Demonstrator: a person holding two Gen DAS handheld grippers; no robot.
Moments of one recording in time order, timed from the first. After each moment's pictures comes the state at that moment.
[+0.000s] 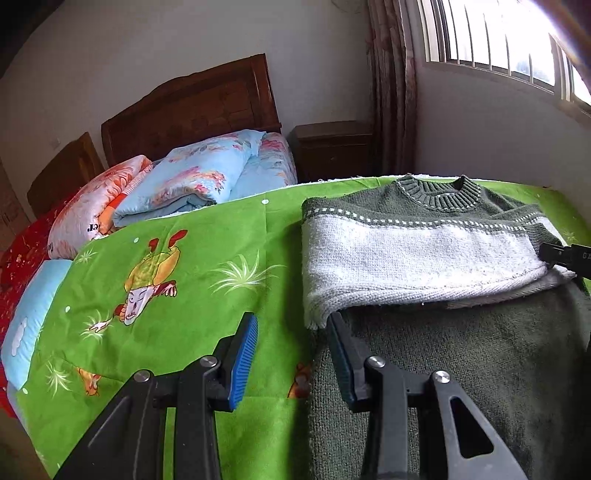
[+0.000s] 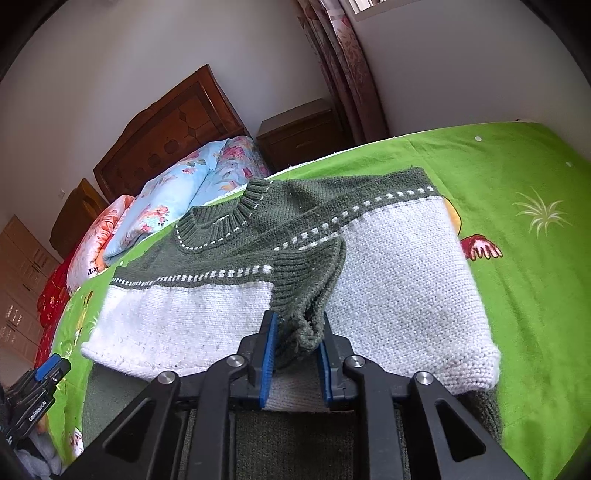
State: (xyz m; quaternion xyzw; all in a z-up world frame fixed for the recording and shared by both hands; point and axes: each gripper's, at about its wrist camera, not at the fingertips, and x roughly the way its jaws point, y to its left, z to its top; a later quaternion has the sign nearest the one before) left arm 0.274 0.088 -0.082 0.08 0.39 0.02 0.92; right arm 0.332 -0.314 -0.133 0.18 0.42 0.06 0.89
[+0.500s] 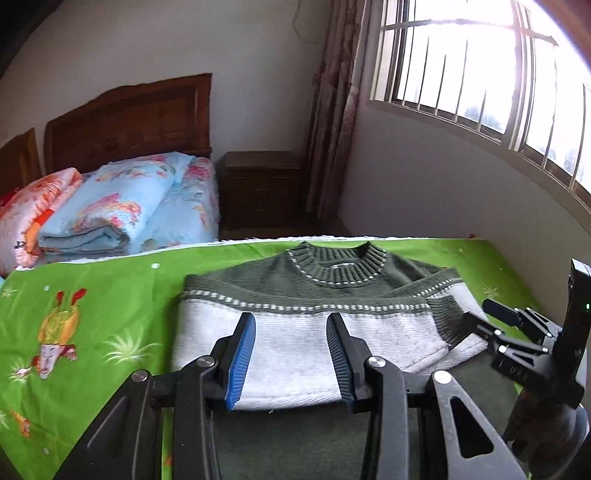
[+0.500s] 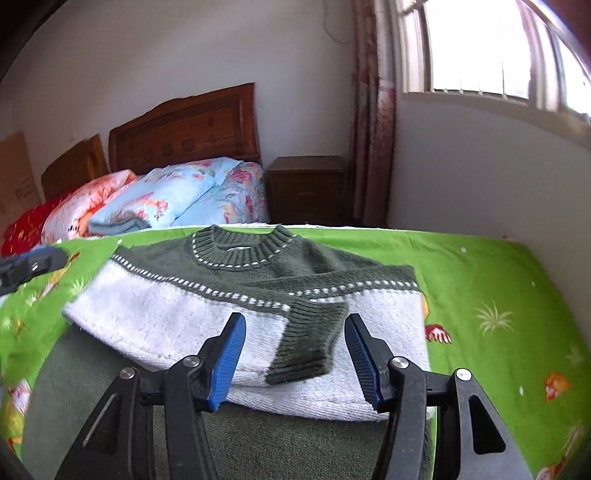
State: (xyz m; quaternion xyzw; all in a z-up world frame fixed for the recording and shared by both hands) left arm 0.328 0.017 -0.042 -0.01 0.37 -0.14 0.92; right arm 0.303 -0.271 -0.082 -0.01 0.34 0.06 0.94
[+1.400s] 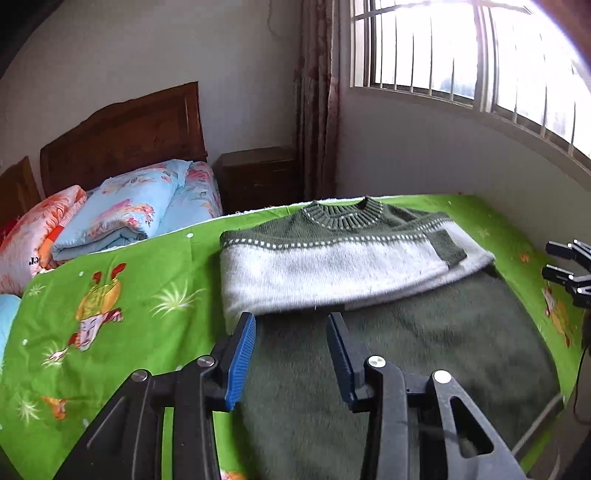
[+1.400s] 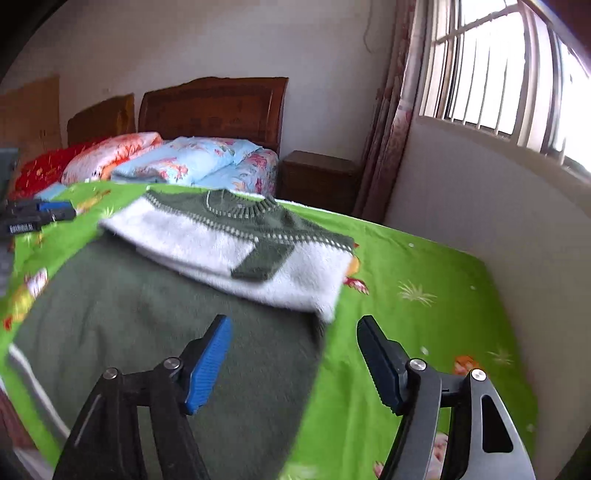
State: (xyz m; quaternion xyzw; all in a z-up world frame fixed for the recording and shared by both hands) left arm 0.211 0.081 -0.048 0.07 0.35 -0.15 0.92; right arm 0.156 -0.348 -0.049 -0.12 0.35 0.08 0.93
